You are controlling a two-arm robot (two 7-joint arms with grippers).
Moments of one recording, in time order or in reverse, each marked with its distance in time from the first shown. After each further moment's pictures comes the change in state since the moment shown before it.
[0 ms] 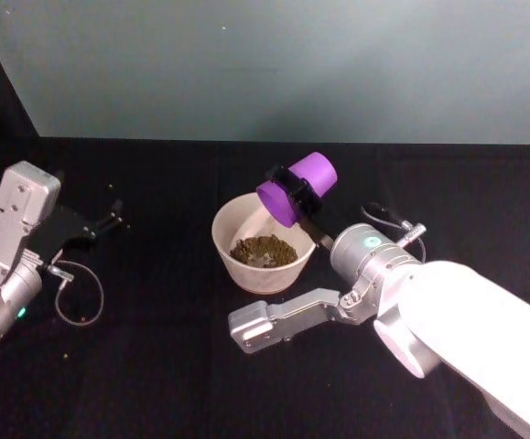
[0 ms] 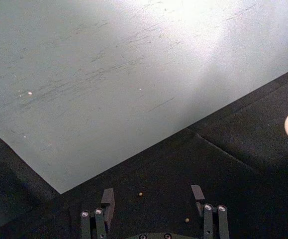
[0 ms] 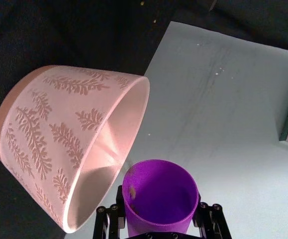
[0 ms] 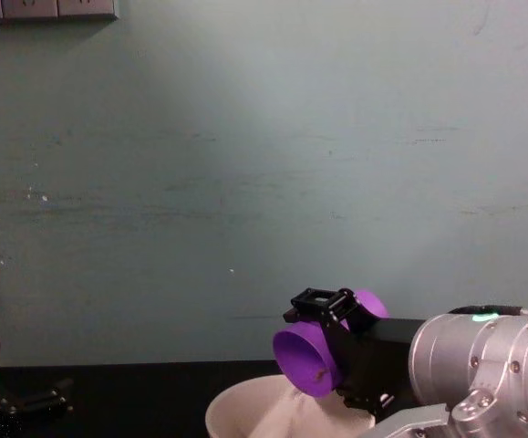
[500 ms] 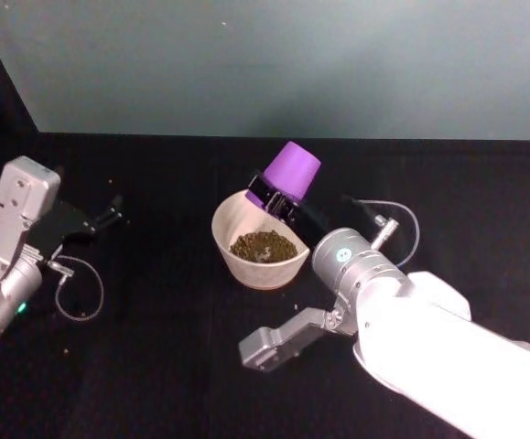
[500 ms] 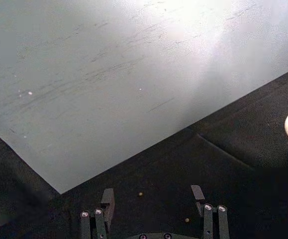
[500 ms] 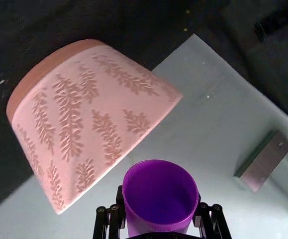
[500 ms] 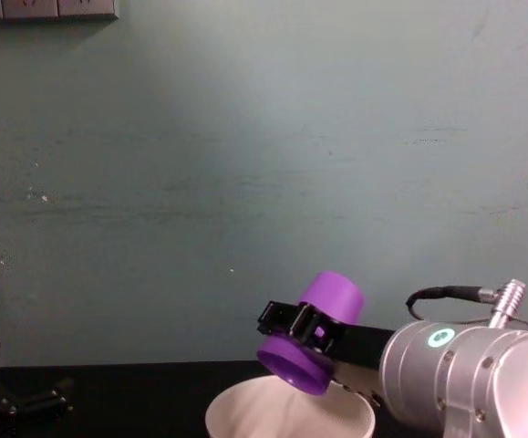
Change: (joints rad) left arm 0.000 0.000 0.000 0.000 0.000 0.000 0.000; right arm 0.090 0.029 -0.184 -0.019 -0.362 0.025 0.113
